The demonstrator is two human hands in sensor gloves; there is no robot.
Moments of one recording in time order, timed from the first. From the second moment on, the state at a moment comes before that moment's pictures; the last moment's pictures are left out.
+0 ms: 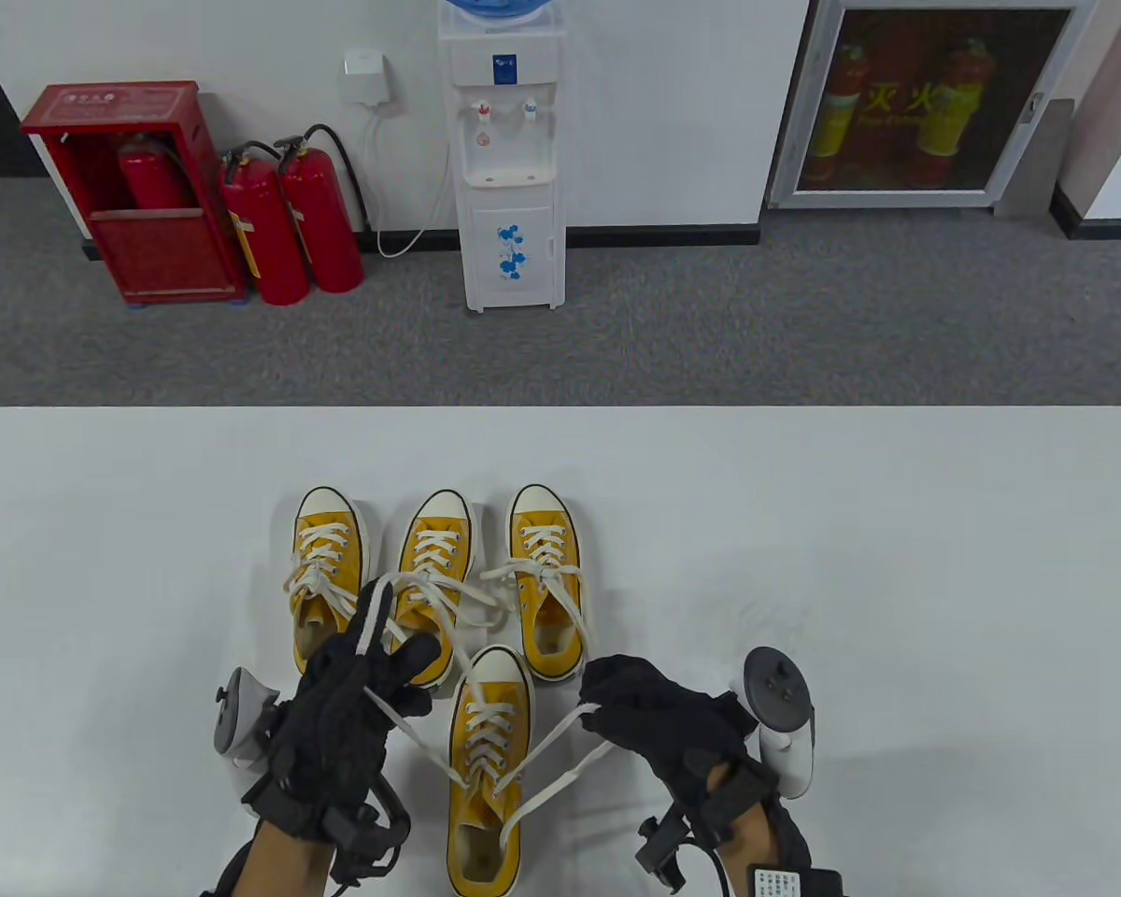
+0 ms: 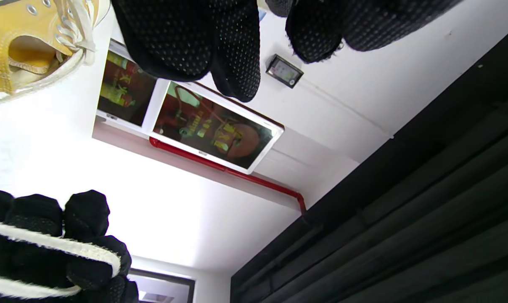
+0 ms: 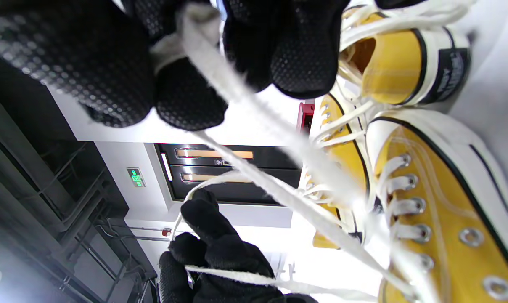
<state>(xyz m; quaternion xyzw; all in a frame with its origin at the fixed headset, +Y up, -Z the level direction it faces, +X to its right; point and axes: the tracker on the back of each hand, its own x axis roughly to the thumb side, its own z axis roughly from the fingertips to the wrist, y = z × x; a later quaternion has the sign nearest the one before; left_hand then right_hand) -0.241 -0.733 -0.278 -0.09 -0.19 0.84 0.50 0.112 -0.718 -0.278 0.15 0.13 0.70 0.69</state>
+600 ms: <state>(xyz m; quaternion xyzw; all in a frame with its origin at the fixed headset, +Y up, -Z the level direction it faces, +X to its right) -0.228 -0.728 -0.273 -0.10 -0.17 0.76 0.62 0.085 -0.661 -0.277 0.22 0.06 0.79 0.57</state>
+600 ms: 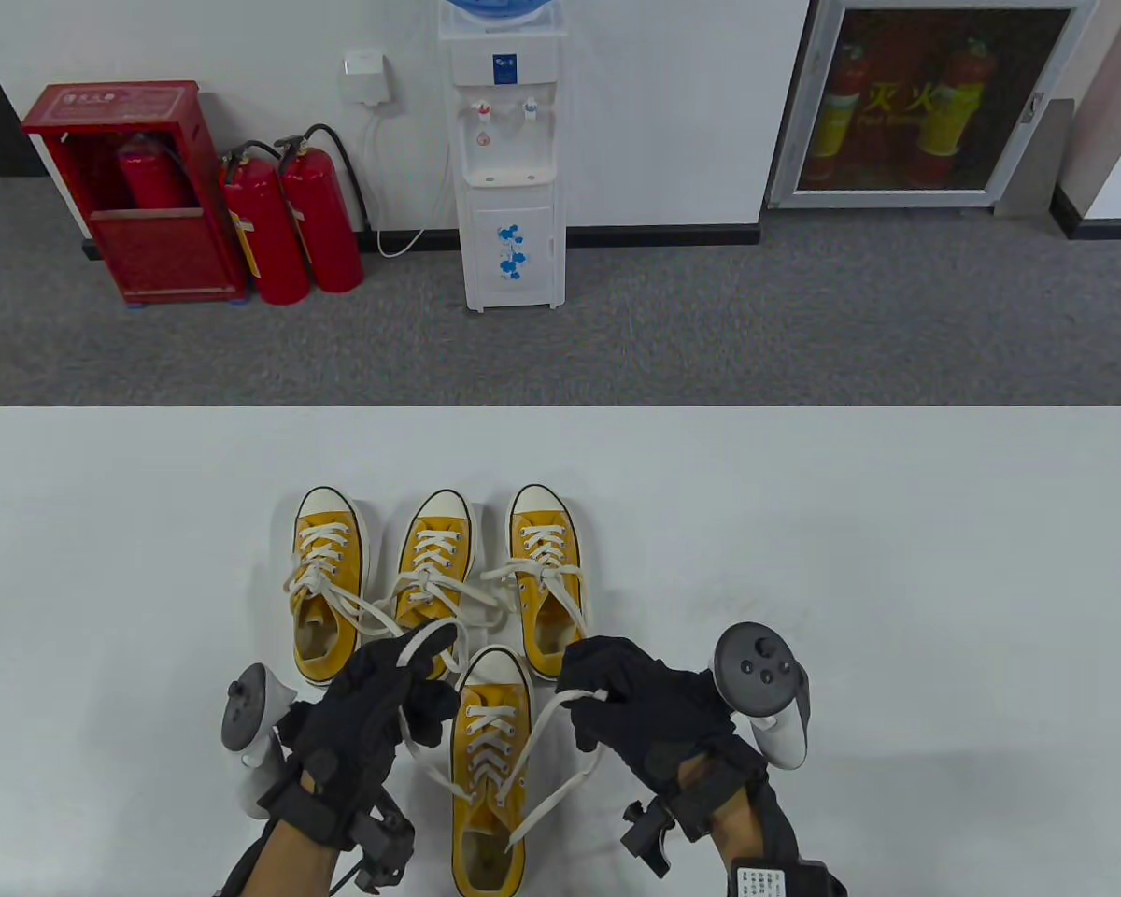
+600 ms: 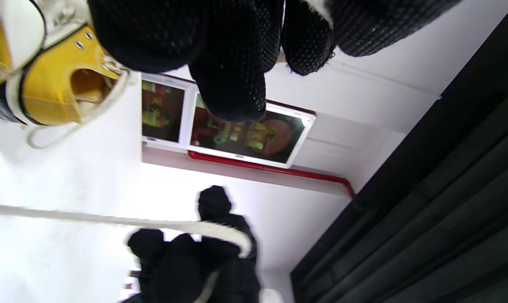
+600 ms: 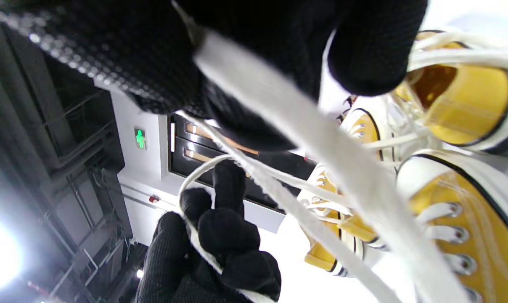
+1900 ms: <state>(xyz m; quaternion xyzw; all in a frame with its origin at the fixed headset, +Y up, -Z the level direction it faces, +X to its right) -0.189 -0.735 -0.267 -0.16 -0.23 0.63 0.72 0.060 -0.683 -0.304 0.19 -0.06 0.86 0.47</state>
